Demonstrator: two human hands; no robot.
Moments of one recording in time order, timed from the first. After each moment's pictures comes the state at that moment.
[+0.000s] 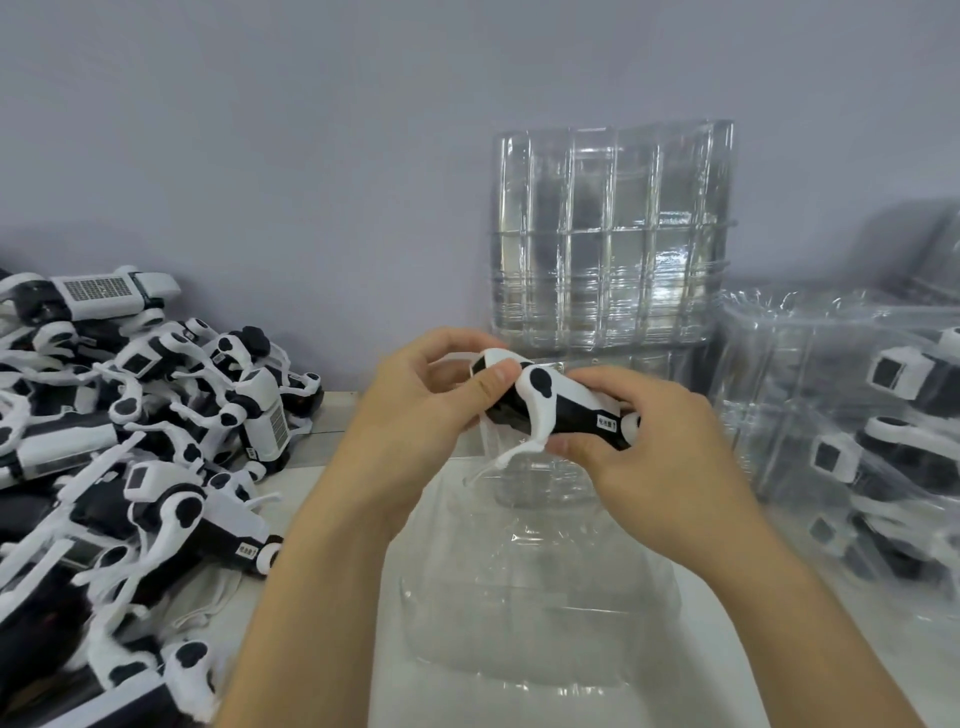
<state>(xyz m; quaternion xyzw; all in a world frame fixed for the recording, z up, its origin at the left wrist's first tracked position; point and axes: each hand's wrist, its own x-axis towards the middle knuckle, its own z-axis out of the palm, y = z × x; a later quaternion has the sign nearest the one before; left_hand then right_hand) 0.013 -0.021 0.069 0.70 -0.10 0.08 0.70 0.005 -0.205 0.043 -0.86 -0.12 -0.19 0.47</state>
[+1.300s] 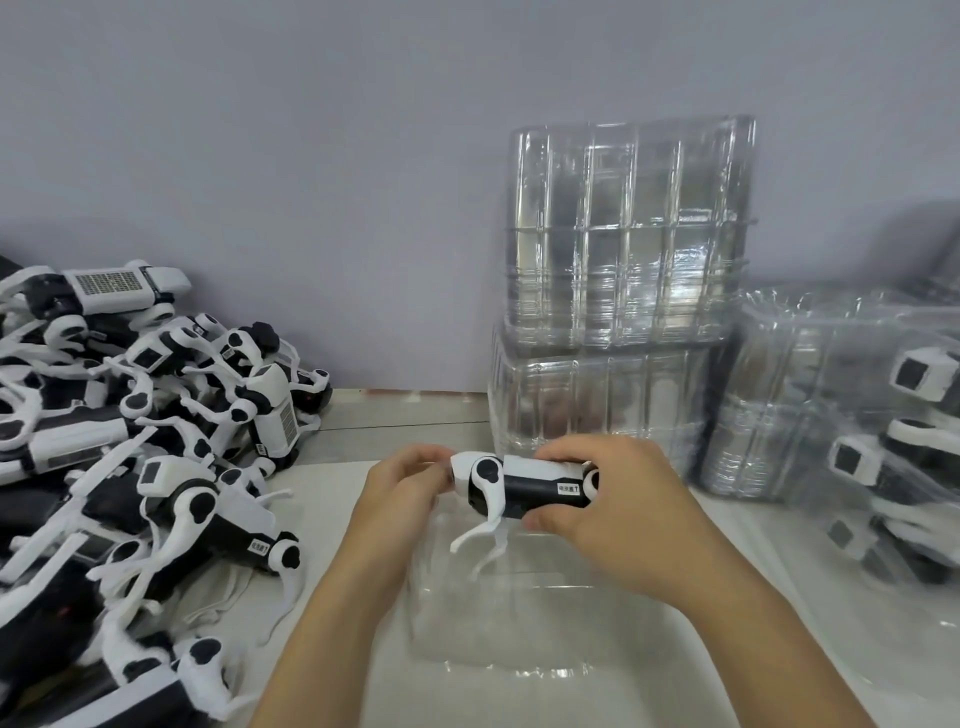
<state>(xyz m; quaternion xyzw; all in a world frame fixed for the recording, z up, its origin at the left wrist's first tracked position) 0.029 0.011 -0.026 0.71 0.09 0.03 0.70 0.011 -0.190 0.009 -0.90 -0.12 -0.07 0.40</state>
